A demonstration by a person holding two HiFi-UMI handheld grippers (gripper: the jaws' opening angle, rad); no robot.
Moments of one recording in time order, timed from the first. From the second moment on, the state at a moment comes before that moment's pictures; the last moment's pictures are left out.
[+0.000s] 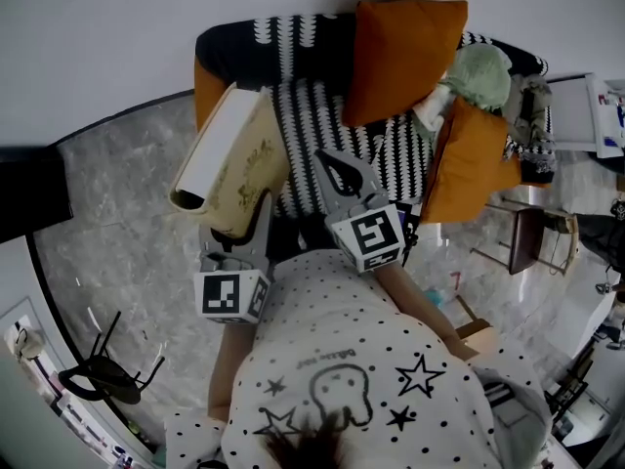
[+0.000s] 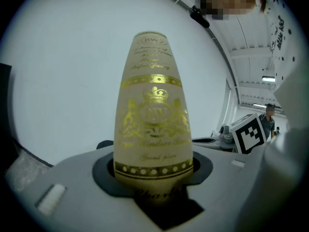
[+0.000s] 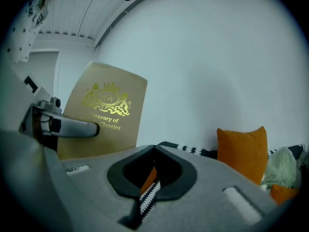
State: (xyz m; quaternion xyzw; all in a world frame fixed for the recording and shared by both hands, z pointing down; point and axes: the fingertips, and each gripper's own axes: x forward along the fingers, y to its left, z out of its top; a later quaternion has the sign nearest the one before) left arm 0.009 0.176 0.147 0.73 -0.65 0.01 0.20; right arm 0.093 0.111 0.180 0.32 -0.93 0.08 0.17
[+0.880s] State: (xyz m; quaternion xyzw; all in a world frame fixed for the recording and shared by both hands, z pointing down) left arm 0.005 0.164 0.188 0.76 -0.60 0.08 0.24; right arm 0.086 0.102 0.172 0.32 -0.93 0.08 0.16
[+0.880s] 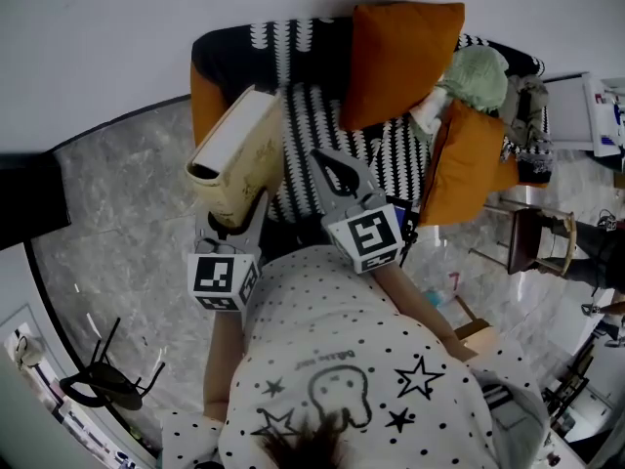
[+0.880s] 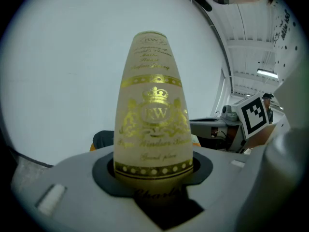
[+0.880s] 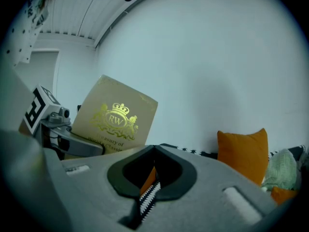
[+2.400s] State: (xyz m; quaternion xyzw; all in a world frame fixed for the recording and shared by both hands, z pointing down) left arm 0.035 0.136 0.282 0.78 -0.49 0.09 0.38; right arm 0.120 0.113 0.206 0.37 -0.90 0.13 0.18
